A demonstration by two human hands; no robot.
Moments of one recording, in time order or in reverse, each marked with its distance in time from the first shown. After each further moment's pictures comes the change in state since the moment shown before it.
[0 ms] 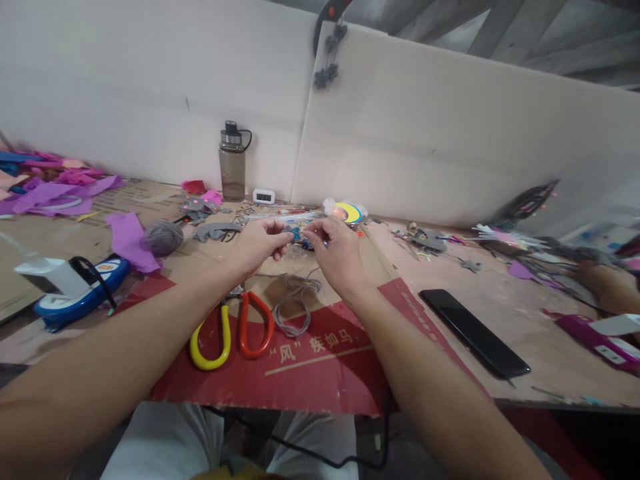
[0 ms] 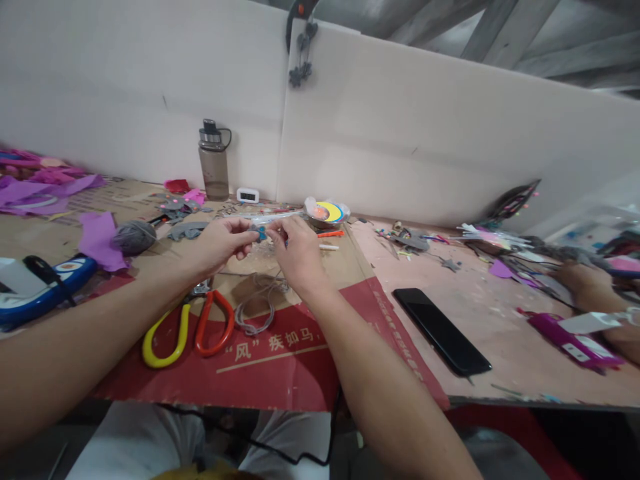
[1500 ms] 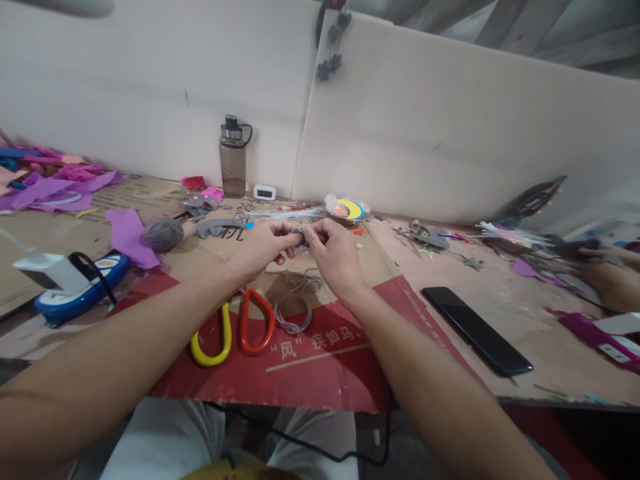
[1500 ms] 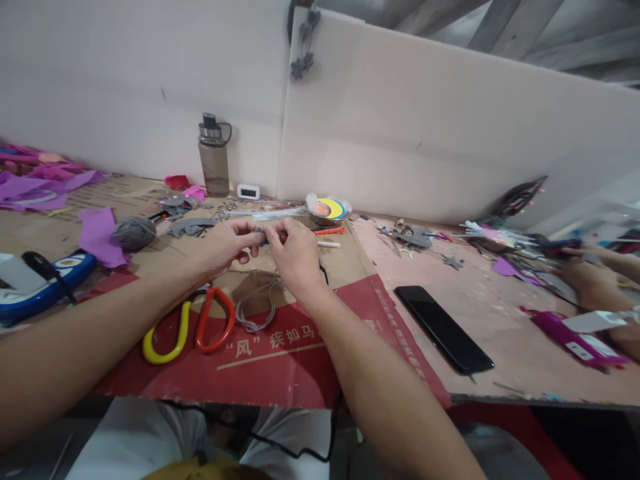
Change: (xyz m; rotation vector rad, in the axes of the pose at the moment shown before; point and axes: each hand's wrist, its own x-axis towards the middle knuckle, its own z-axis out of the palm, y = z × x) left_hand -0.006 -0.002 0.007 -0.005 -0.093 -0.017; right_hand -0.006 -0.007 0.007 0.052 -0.009 0.205
